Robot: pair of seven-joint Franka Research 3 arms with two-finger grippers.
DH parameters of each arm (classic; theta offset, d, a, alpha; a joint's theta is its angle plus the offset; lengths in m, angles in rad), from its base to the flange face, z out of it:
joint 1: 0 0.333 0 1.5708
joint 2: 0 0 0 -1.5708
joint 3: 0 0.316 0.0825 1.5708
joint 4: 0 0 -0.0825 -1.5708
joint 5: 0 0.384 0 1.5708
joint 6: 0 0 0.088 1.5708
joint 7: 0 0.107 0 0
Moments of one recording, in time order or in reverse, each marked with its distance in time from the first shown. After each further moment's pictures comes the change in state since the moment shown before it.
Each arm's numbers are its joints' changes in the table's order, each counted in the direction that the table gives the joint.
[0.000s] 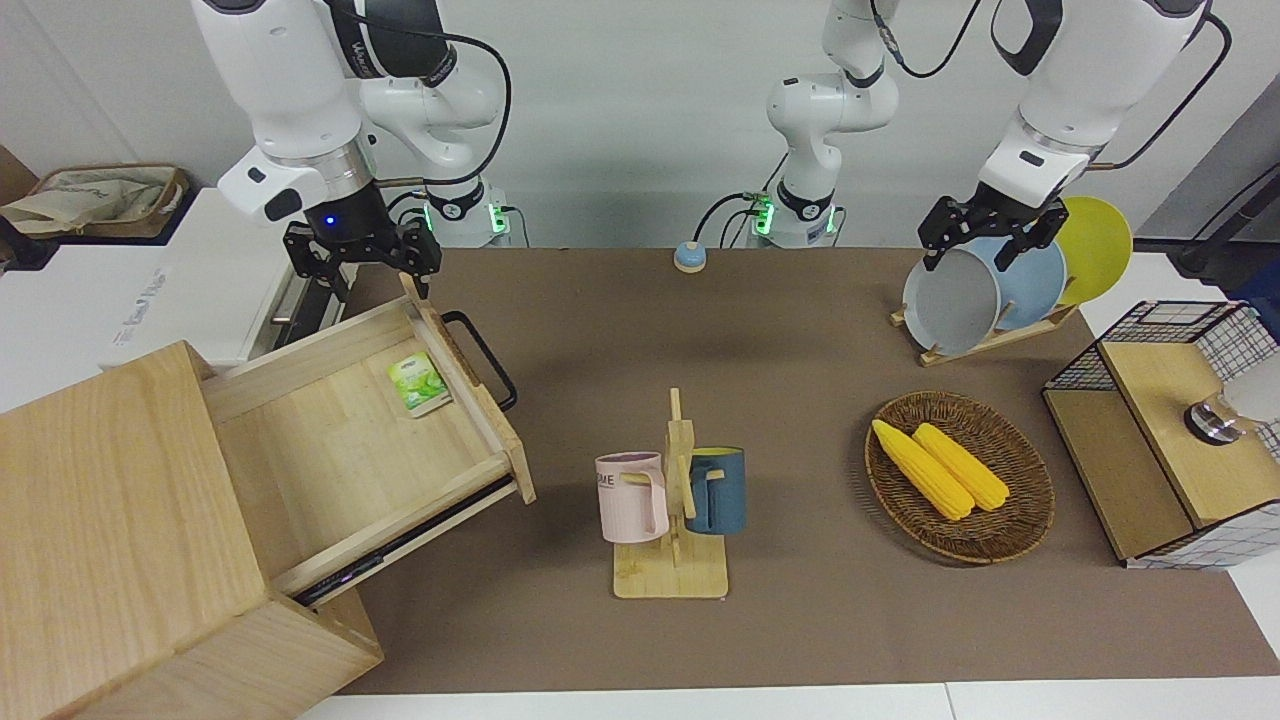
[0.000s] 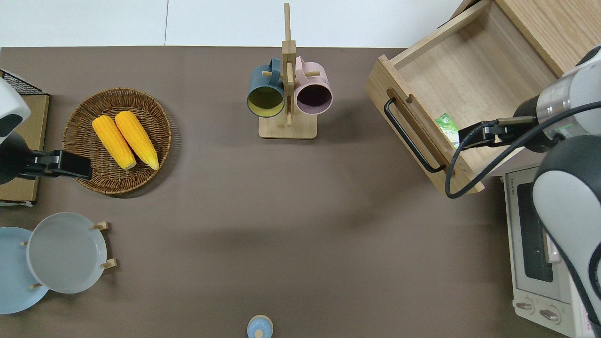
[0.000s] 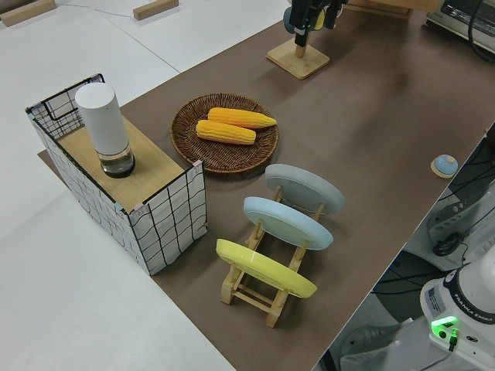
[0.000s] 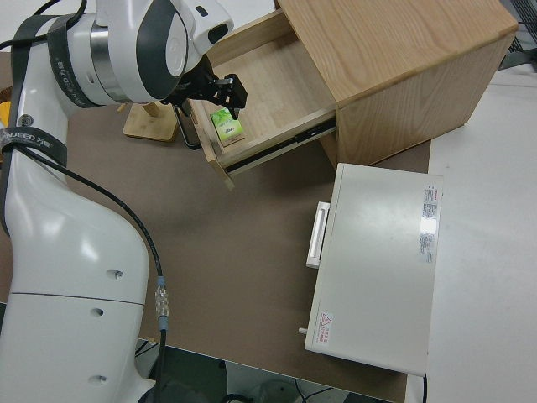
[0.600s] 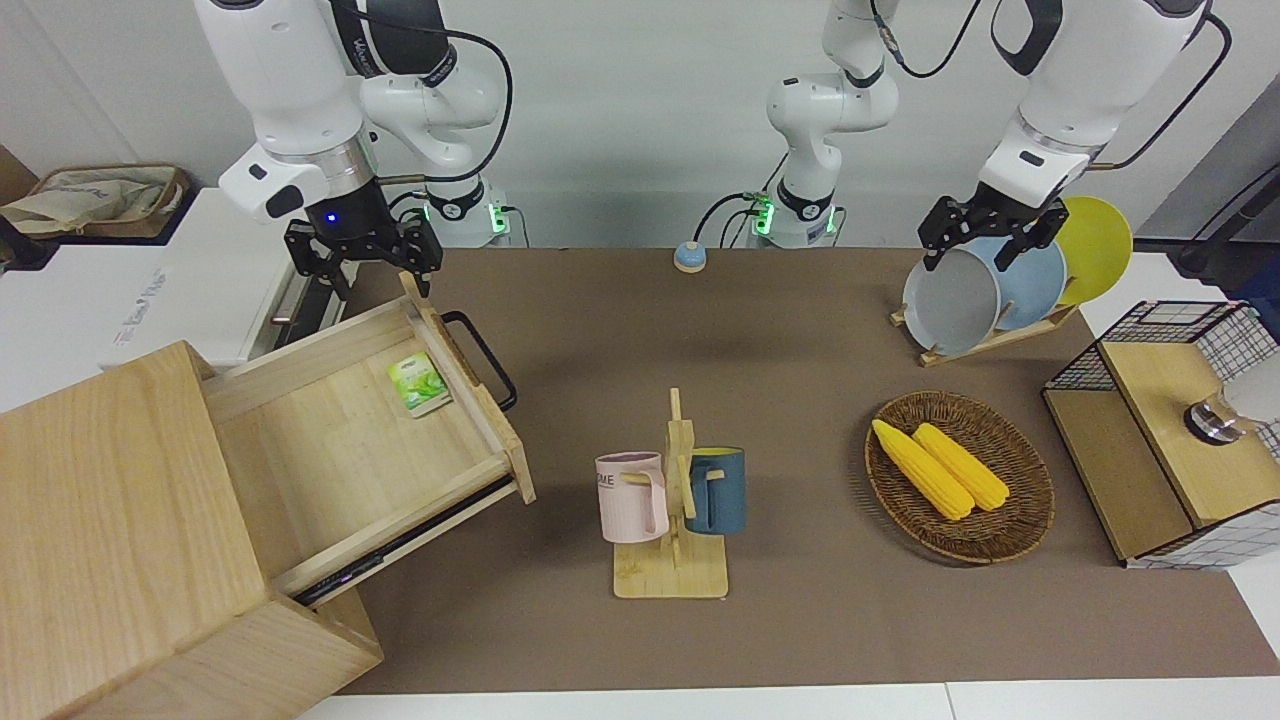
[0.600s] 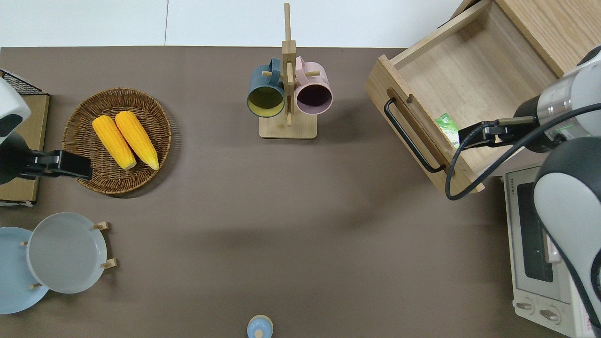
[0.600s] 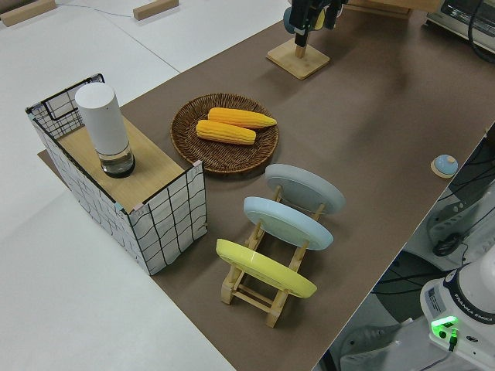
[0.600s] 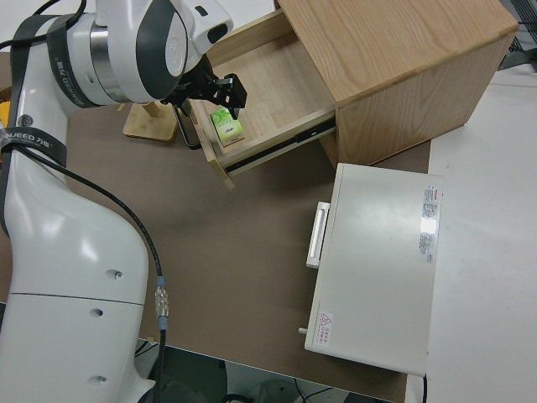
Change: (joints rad) left arm 0.000 0.000 0.000 0.000 0.000 0.000 0.000; right arm 0.000 0.003 0.003 0.001 0.000 0.000 0.000
